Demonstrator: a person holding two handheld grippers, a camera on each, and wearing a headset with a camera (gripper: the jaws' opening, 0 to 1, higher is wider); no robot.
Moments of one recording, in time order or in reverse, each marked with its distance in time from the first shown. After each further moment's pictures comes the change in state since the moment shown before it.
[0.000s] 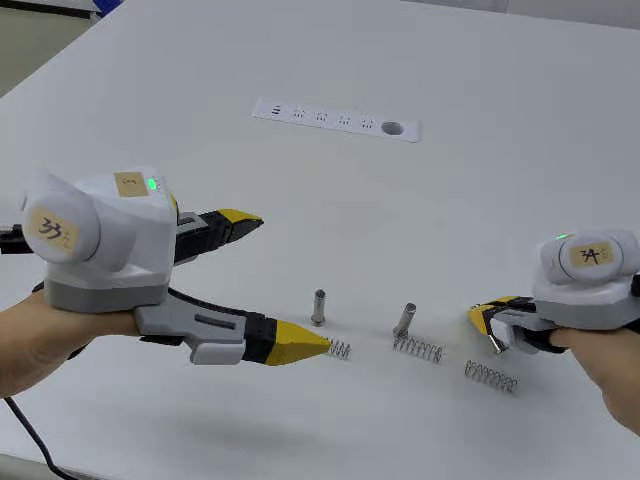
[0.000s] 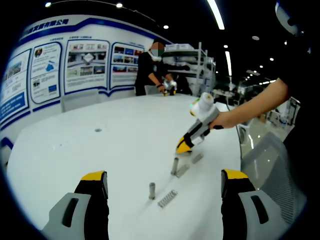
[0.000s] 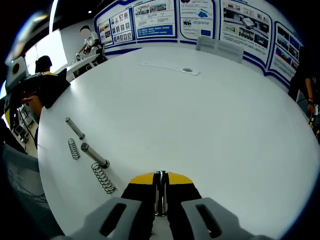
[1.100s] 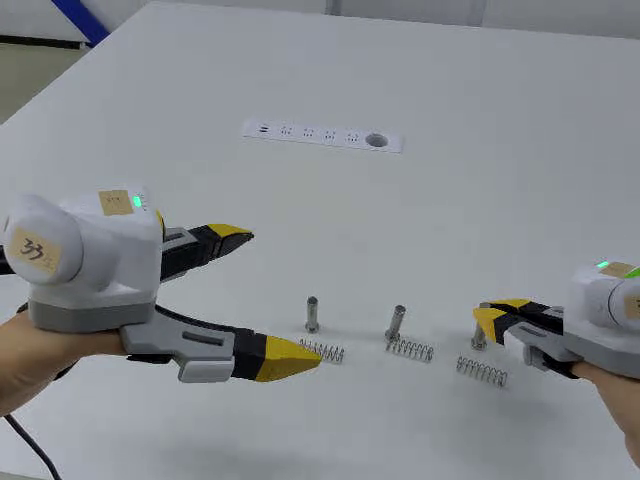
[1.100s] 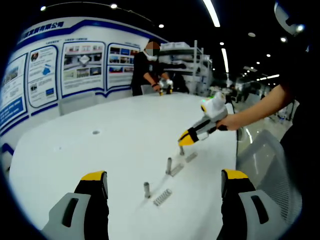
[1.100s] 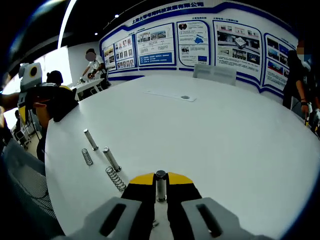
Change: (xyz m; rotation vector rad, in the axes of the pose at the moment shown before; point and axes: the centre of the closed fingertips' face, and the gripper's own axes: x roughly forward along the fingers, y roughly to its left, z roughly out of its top) left arm -0.009 -0.013 0.006 0.038 0.022 -0.015; right arm -0.044 0.010 0.008 -0.010 -0.267 0.000
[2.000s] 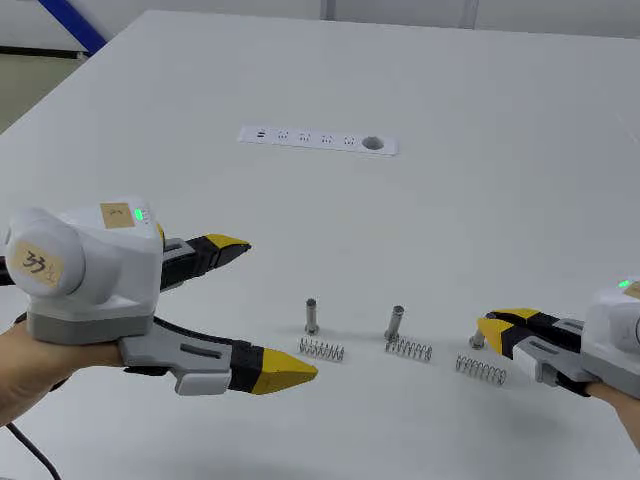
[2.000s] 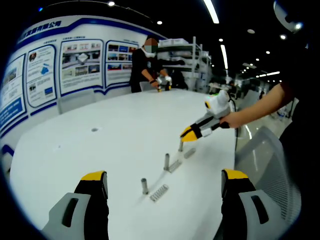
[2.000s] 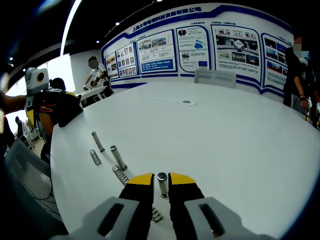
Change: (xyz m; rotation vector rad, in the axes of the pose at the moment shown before) left arm -0.002 -0.005 -0.007 0.003 0.025 -0.003; right arm -0.012 0.002 -0.002 0.036 -0.061 0.027
